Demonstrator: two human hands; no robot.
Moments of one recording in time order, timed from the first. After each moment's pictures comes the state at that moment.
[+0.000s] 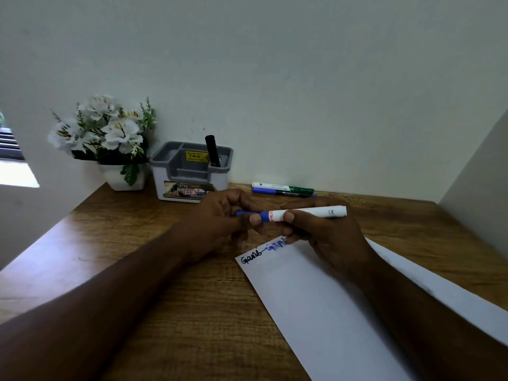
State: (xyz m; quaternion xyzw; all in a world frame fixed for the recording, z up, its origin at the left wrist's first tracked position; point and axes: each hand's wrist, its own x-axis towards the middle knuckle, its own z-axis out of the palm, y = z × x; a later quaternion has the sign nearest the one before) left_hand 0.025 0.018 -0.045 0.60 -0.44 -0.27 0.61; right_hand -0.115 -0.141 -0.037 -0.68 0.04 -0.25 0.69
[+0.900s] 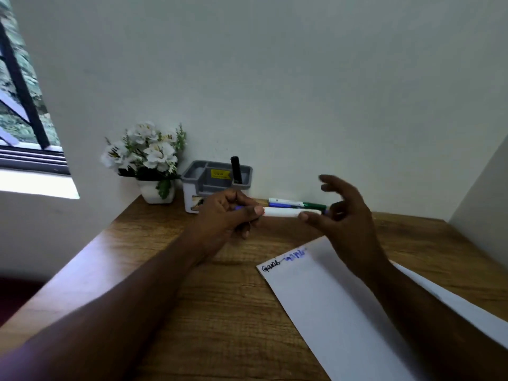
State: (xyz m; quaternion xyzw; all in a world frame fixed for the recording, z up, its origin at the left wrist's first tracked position) left_hand 0.033 0.035 -0.033 0.57 -0.36 -0.18 0.72; right_hand -0.111 -0.147 -0.021 -0.82 0.07 -0.40 0.41
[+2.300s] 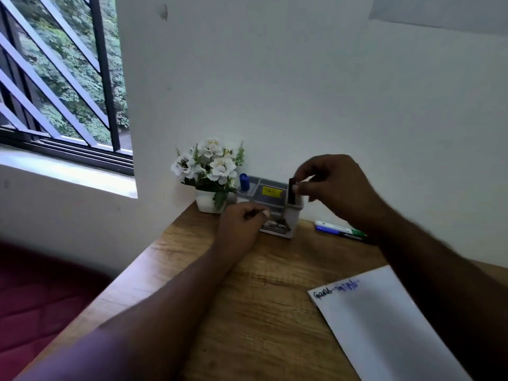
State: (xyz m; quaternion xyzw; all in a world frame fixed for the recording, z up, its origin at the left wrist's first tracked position) left_hand 0.075 0.073 -0.043 0.71 -0.26 0.08 0.65; right_hand -0.012 -0.076 0.075 -0.90 0.00 -0.26 0.36
